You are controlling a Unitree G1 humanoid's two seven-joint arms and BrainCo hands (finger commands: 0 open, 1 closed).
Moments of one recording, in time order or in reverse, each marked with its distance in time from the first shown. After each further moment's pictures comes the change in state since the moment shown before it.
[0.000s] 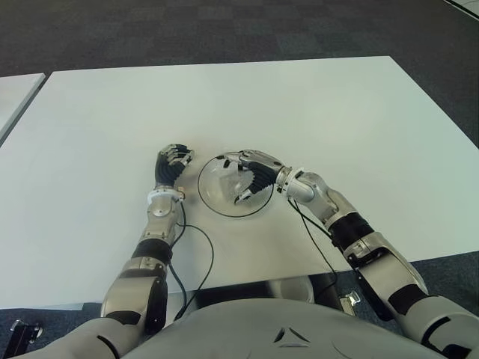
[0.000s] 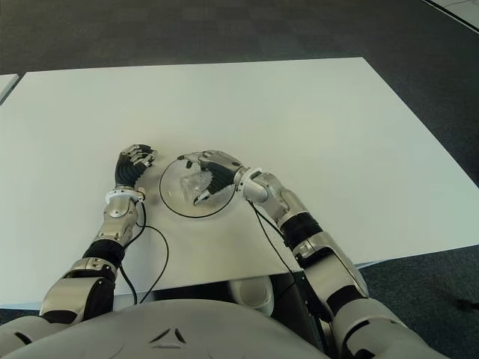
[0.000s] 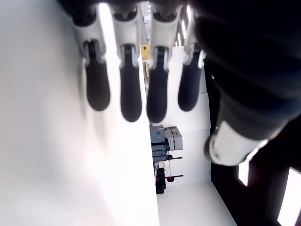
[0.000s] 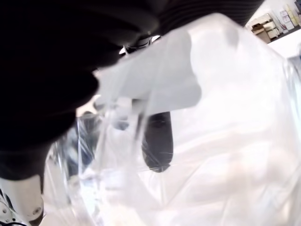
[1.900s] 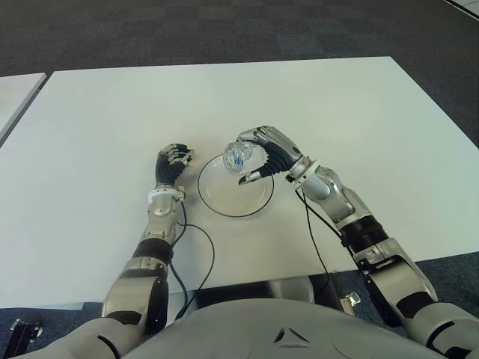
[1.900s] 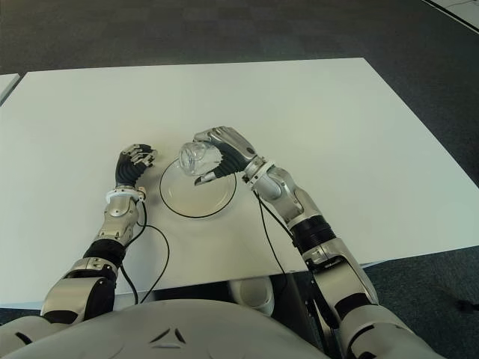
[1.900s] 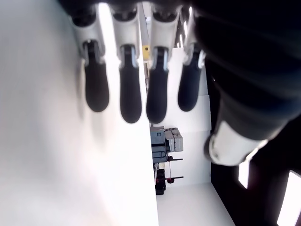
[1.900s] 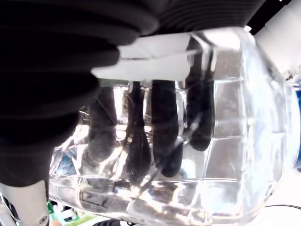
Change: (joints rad) left arm 0.001 -0.008 -0.003 -0.023 -0.002 0.034 -0.001; right arm 0.078 -0.050 -0.117 -0.223 0.132 -0.023 -0.114
